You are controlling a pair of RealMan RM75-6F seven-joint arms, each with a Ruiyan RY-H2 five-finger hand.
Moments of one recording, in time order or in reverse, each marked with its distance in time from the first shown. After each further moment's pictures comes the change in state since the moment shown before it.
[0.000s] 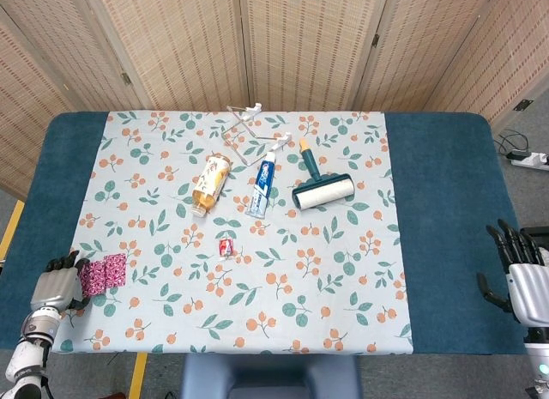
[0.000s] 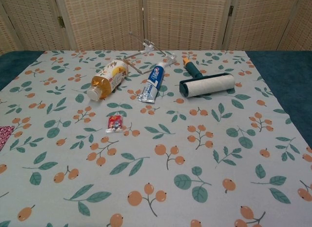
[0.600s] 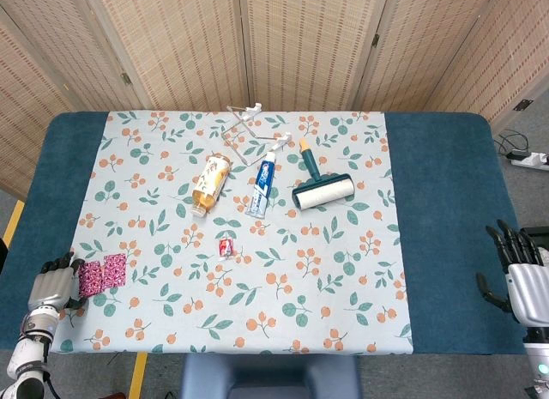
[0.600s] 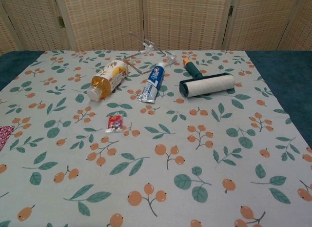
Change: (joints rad) left arm -0.012 -0.013 -0.011 0.022 -0.078 -0.015 0.019; right arm 0.001 -0.002 -0.001 -0.001 0.003 -0.003 -0.004
